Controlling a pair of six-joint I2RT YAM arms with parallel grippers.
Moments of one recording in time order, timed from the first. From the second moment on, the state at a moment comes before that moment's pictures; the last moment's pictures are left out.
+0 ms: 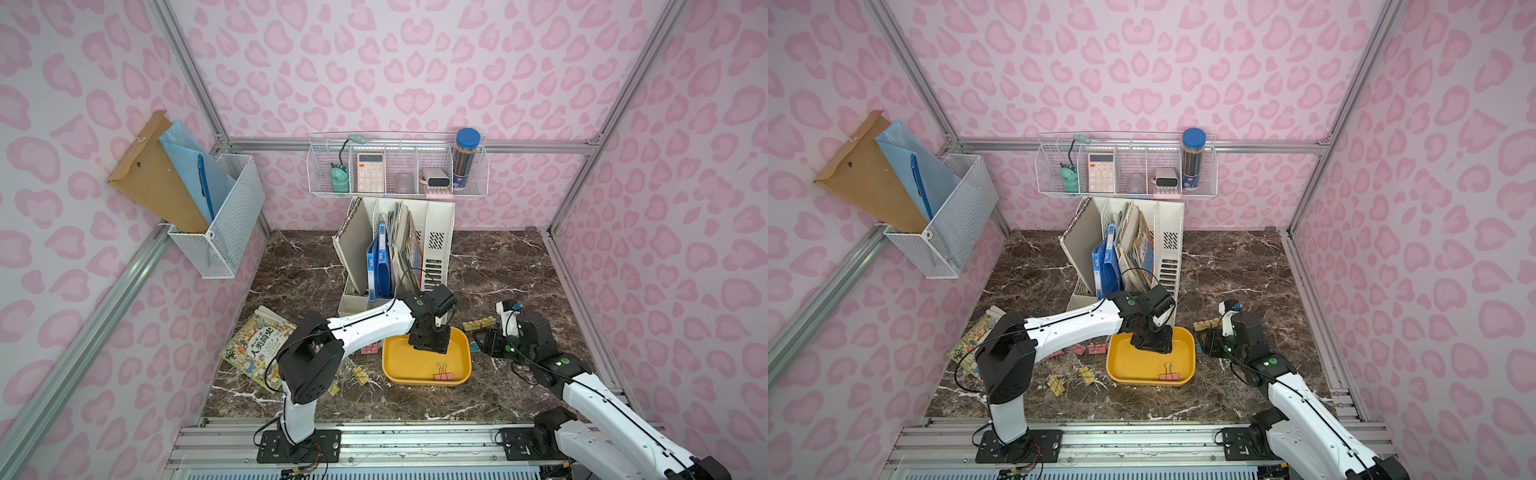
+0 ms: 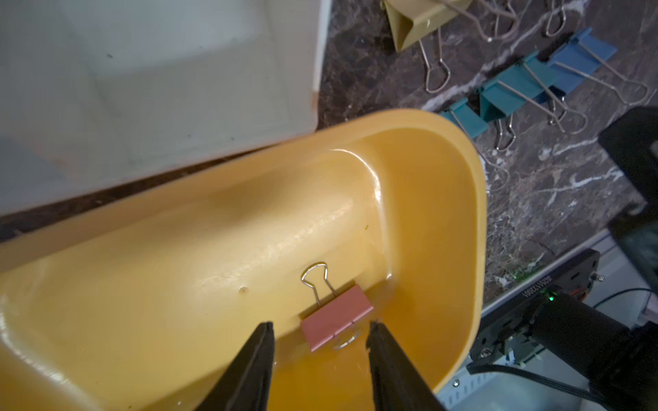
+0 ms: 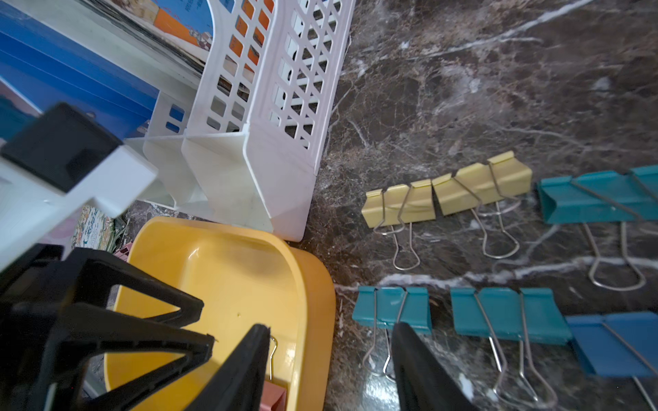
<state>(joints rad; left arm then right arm) -0.92 1.92 1.47 -0.79 0.25 -0.62 0.39 0.84 0.41 -0.27 -0.24 0.50</state>
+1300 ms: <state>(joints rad) -0.94 1.75 1.34 -0.72 0.30 -0.61 0.39 0.85 0.41 -0.24 -0.35 0.50</state>
